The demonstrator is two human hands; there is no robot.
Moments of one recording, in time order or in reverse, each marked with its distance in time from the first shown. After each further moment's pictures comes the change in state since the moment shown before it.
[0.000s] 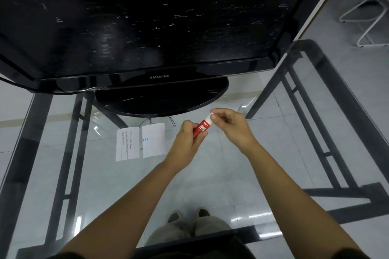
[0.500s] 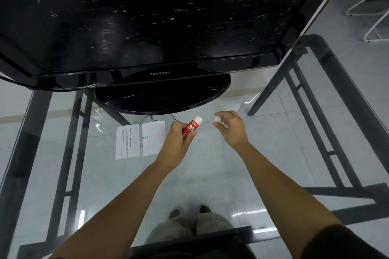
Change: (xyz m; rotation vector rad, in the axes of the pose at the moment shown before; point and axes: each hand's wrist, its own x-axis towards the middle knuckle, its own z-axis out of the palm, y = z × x) left_hand -0.002 -0.023 -0.011 0.058 0.025 -0.143; right_hand 0.032 0.063 0.007 -0.459 0.099 -0.029
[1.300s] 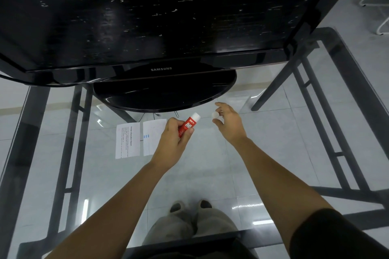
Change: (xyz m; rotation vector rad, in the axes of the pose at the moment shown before) left_hand 0.006 -0.009 -0.010 -0.009 0.033 -0.044; right_hand 0.030 0.010 0.023 -0.126 -0.061 0.013
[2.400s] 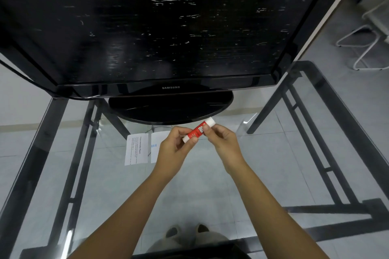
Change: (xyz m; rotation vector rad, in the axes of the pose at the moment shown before) left_hand -0.044 0.037 -0.036 -0.482 0.025 0.099; right_hand -0.100 -0.105 -0.037 0.763 -0.010 0.075
